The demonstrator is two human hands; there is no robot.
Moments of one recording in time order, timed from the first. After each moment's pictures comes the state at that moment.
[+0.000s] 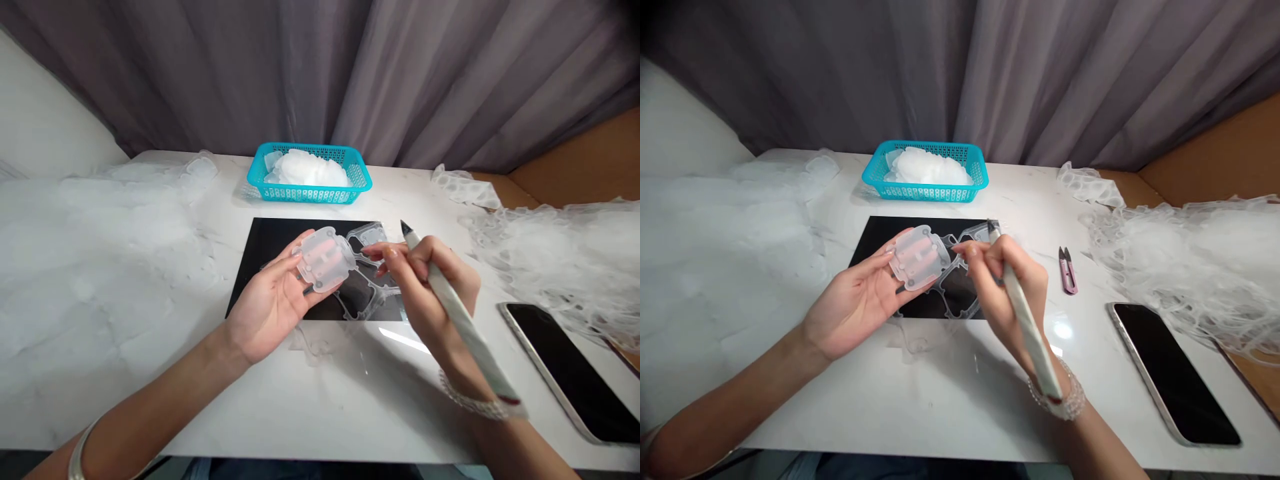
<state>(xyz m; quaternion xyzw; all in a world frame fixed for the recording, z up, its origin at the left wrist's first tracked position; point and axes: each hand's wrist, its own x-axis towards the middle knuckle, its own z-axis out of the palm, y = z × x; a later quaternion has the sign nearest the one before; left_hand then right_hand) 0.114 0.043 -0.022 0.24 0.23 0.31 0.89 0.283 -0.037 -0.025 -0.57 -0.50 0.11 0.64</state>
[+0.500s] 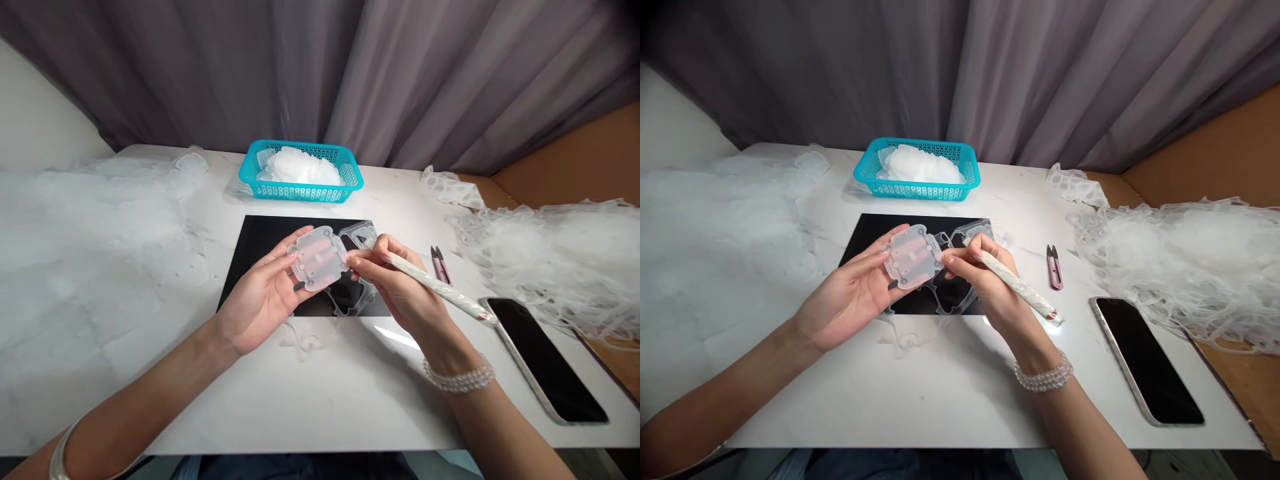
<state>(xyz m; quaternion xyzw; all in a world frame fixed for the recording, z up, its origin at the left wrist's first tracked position) 0.113 0.045 -0.026 0.30 0.23 0.30 0.88 0.298 -0.030 -0.031 -0.51 -0.36 0.47 0.63</state>
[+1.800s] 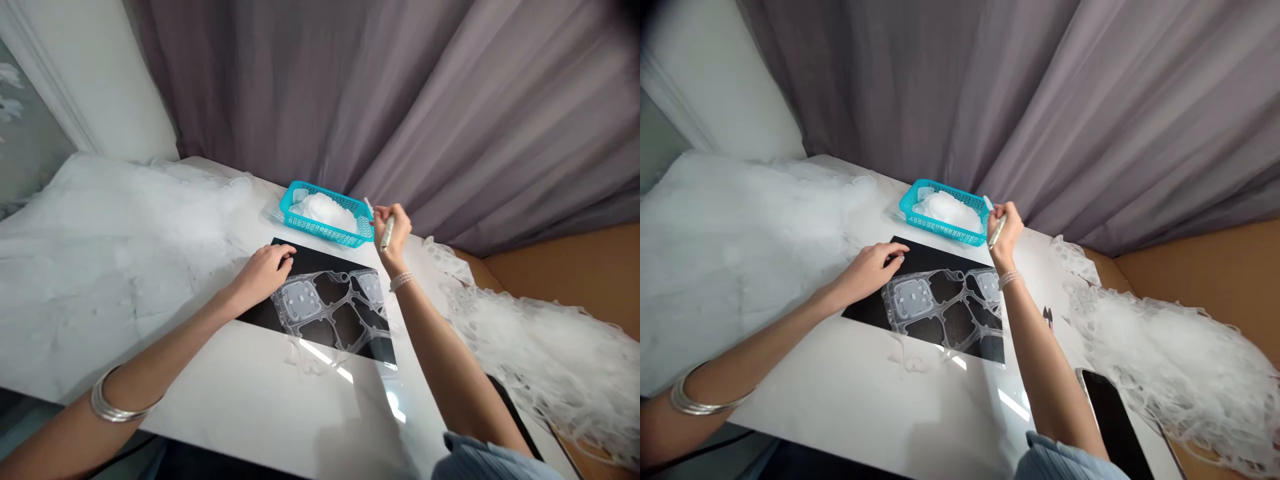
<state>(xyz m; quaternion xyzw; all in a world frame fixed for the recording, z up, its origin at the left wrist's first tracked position) 0.078 0.120 -0.057 0.78 0.41 0.33 0.33 0.356 0.137 -0.007 -0.64 -0.48 0.01 0.61</state>
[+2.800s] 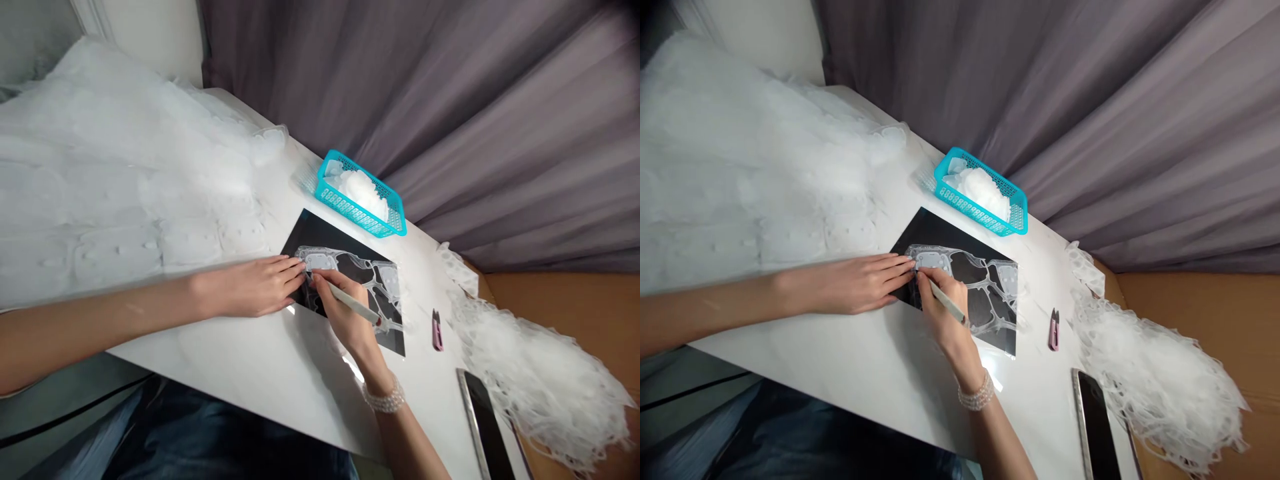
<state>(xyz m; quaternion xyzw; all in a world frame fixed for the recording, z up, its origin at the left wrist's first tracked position) 0.008 0.076 -0.118 0.81 0.17 0.40 0.38 0.195 0.010 -0.054 -0.67 -0.63 0.25 0.31</state>
